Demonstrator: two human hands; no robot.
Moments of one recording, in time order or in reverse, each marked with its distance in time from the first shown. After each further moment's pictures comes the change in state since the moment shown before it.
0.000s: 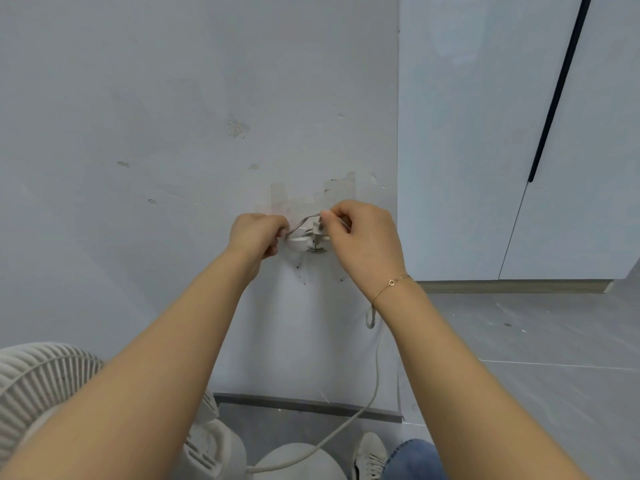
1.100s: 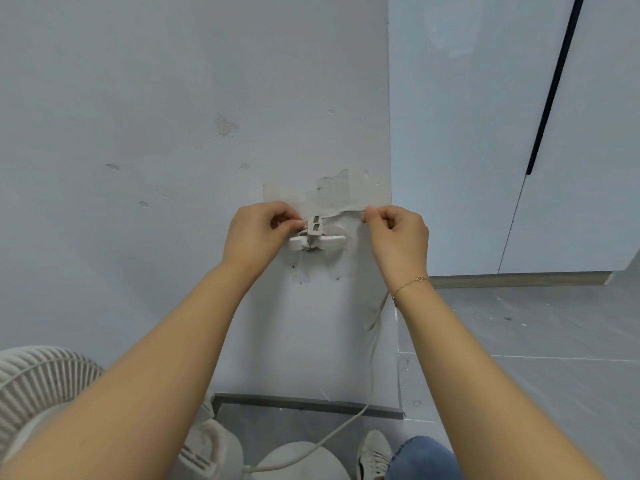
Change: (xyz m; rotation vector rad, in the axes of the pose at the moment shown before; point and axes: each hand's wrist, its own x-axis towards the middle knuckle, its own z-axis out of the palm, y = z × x) left_hand -0.008 -0.006 0.003 0.527 0.011 0.631; right_hand 0.007 0.053 -0.004 0.288 0.230 0.351
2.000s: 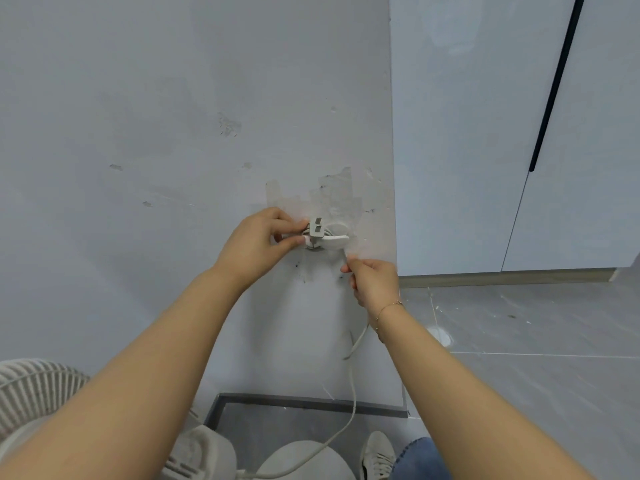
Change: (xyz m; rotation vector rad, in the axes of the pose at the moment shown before) left_hand -0.007 -0.015 -0.008 0.109 -0.195 0.178; right_hand -0.027 0.051 0.033 0.169 -0.223 0.475
